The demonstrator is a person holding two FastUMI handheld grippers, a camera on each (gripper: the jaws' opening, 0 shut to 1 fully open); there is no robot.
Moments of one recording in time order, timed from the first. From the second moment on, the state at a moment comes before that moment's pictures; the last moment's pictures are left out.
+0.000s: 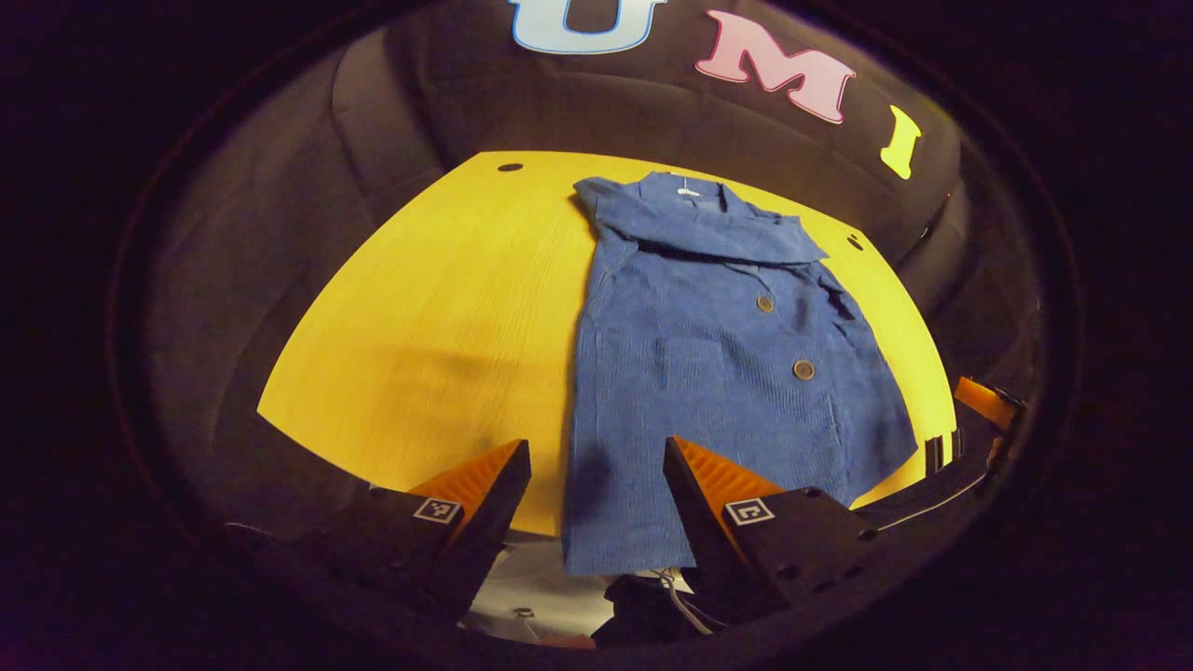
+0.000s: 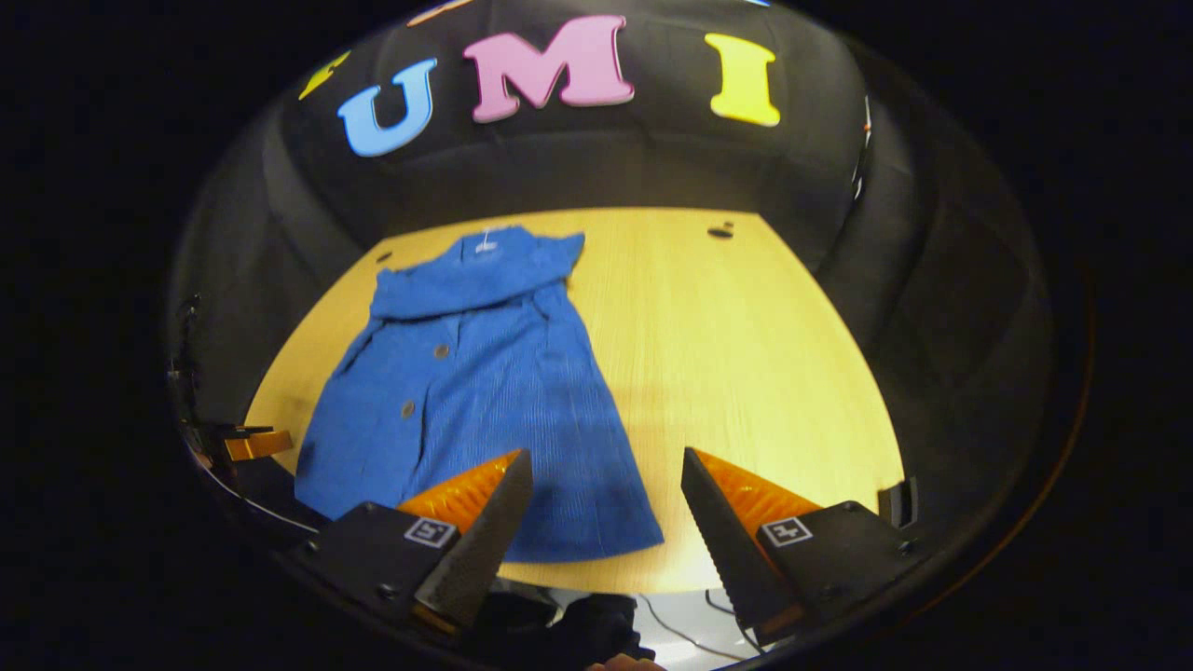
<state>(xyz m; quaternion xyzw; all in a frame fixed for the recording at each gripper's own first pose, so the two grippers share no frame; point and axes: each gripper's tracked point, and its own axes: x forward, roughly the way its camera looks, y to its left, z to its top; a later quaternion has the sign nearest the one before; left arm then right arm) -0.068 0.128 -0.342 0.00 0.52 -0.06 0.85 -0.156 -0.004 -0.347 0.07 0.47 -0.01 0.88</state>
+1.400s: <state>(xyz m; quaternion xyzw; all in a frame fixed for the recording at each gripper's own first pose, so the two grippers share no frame) -0.079 0.107 -0.385 0.05 0.64 -0.05 0.77 -0.195 0.001 -0.422 0.05 0.66 -0.01 0.75</state>
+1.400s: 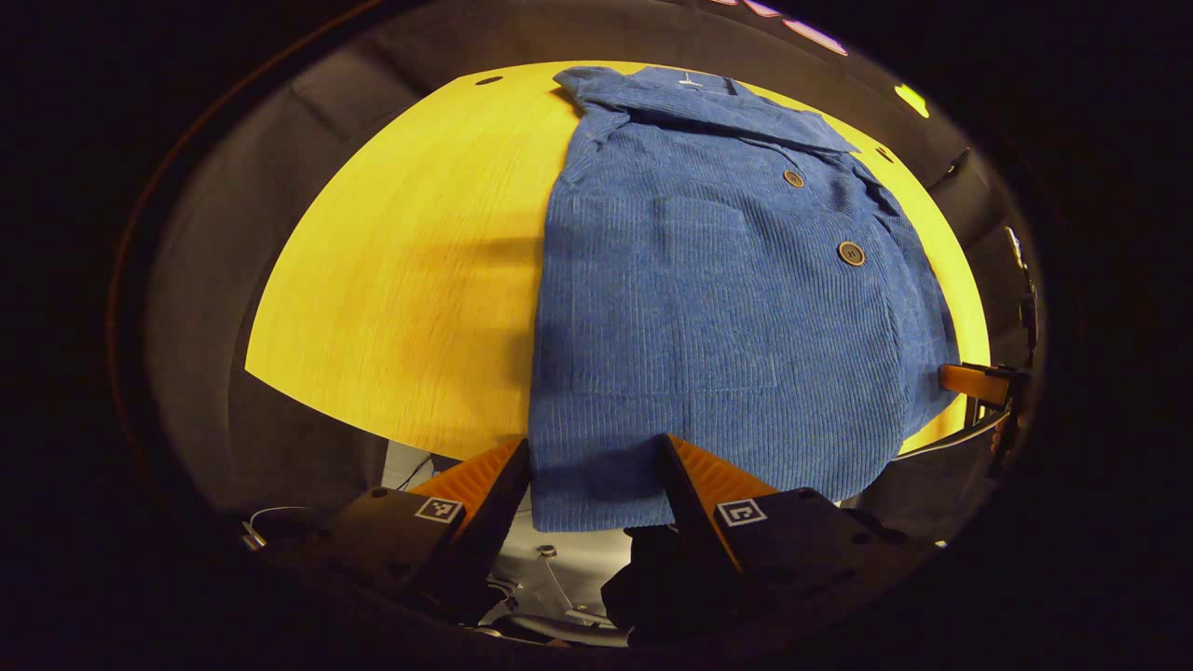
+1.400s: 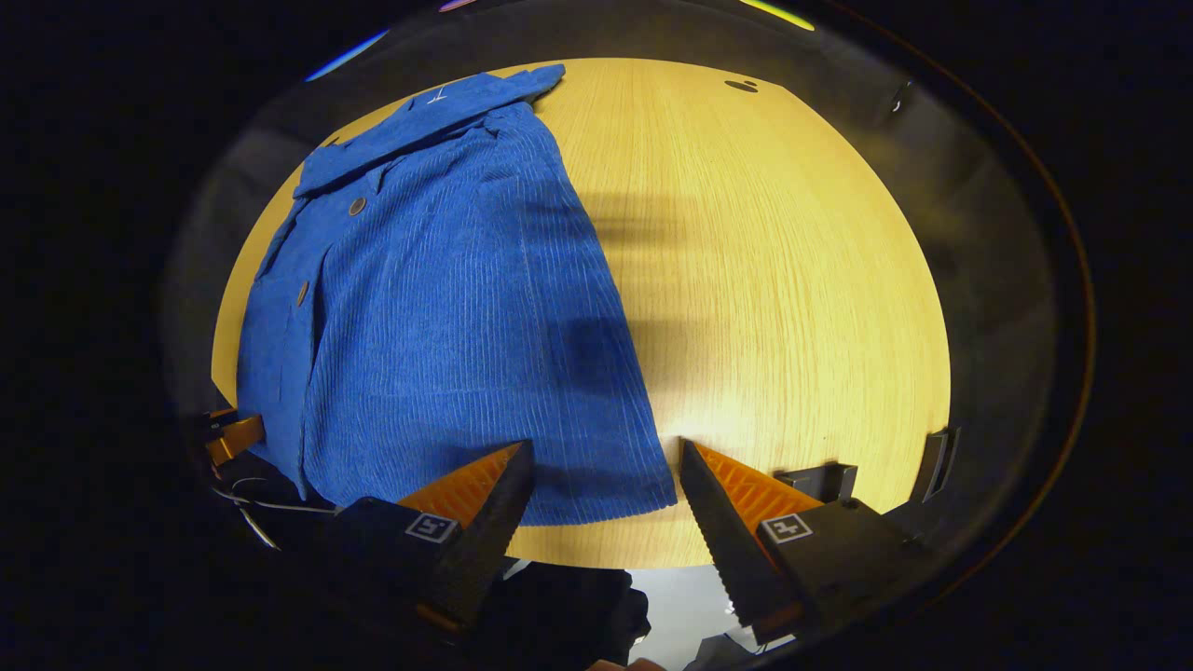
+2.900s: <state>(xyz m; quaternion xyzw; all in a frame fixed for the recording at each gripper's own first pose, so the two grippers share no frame) 0.013 0.069 -0.272 -0.06 0.59 -0.20 0.78 -0.081 0.108 -0.316 0.15 0.60 0.08 0.78</state>
